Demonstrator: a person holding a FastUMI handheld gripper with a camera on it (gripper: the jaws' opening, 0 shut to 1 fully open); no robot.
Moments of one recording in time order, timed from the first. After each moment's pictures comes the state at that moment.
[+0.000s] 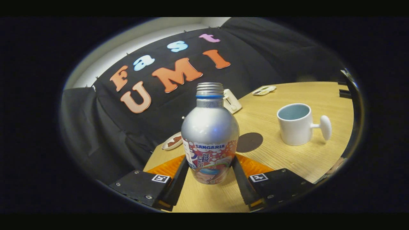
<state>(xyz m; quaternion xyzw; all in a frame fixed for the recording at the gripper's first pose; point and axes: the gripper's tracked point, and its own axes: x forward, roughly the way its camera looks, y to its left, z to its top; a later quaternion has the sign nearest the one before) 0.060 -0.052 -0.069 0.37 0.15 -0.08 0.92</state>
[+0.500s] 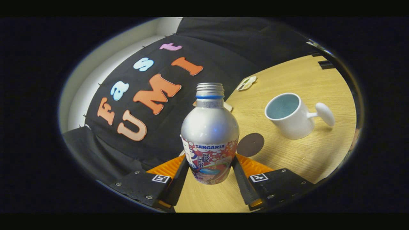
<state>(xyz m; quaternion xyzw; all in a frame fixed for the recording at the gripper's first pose) 0.083 -0.087 -0.057 0.52 0.12 -0.11 0.84</state>
